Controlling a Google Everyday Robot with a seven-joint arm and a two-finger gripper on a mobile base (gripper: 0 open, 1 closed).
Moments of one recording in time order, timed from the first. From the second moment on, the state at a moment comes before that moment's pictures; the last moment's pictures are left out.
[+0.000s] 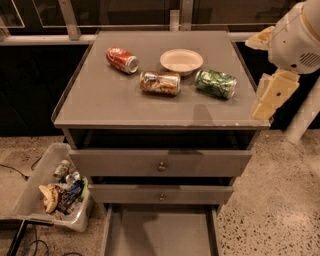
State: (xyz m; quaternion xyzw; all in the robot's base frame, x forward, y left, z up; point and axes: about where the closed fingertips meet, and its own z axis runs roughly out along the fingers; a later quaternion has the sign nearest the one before) arm 0.497 -0.196 0.981 -0.63 0.73 -0.02 0.26
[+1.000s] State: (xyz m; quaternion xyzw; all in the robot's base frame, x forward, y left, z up) arm 0.533 -0.166 0.970 -0.66 0.70 -0.01 0.29
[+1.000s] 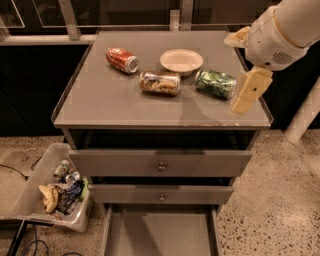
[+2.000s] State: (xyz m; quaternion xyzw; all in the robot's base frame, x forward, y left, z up) arm 0.617 -0.096 0.908 -0.67 0.69 0.03 0.27
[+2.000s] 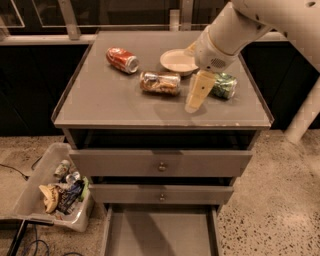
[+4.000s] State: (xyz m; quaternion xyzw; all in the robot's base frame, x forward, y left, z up) arm 0.705 -0.029 0.846 -0.62 0.74 0.13 0.24
